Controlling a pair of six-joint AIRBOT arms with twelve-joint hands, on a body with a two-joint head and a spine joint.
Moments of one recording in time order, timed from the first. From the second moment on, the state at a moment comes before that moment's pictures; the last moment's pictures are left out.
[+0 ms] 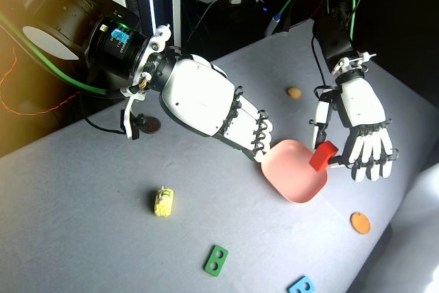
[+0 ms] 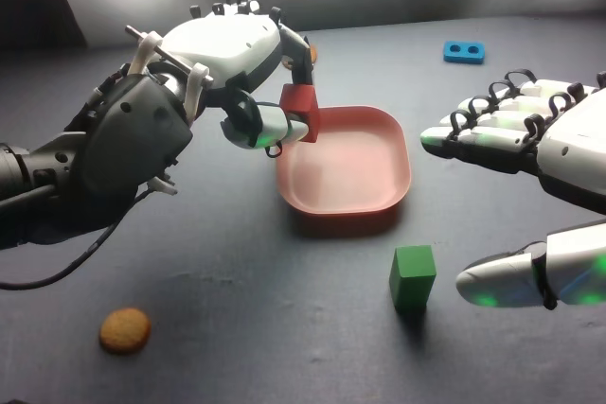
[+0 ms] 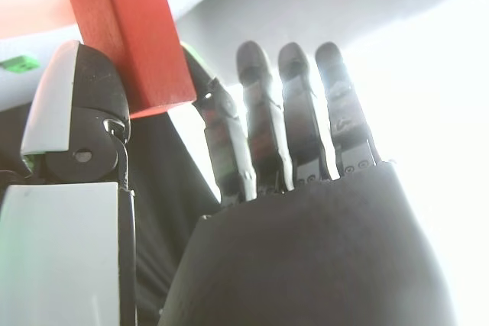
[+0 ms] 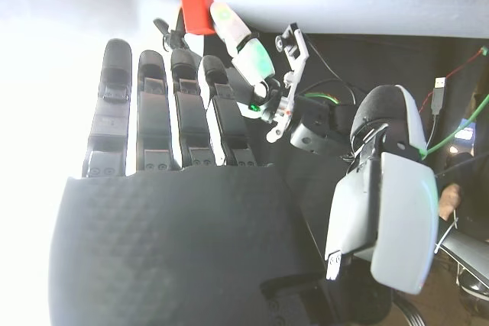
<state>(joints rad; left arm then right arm) 0.25 -1.28 1.22 -0.80 -0.60 1.46 -0.37 -0.70 0.67 0.30 0.40 -1.24</state>
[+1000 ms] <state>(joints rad) 0.26 -1.14 1.12 -0.89 -0.62 1.56 -0.37 -0.70 0.67 0.28 0.40 -1.24</state>
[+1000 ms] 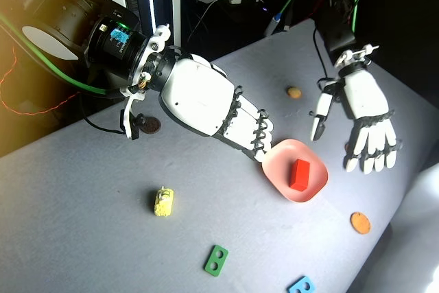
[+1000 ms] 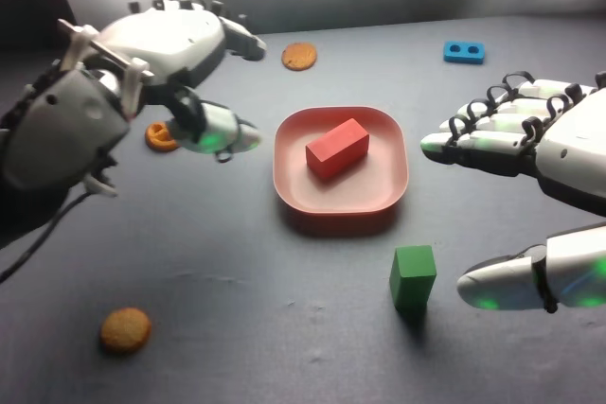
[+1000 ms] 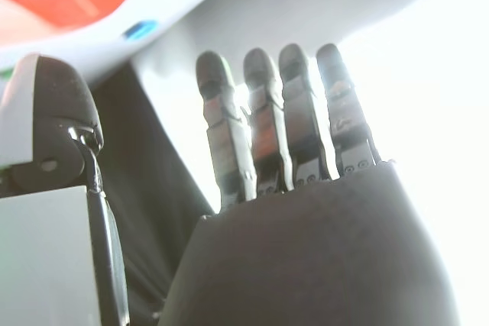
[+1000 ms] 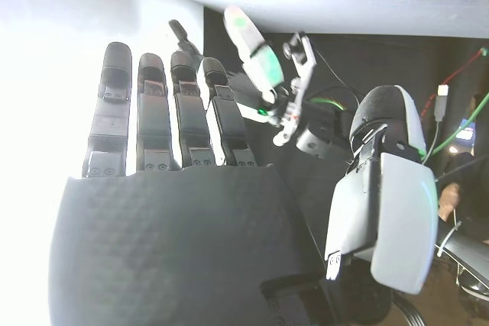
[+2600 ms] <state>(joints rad) 0.38 -0.67 0.87 1.03 -0.51 0.11 -0.33 -0.97 0.83 0.55 0.39 -1.27</state>
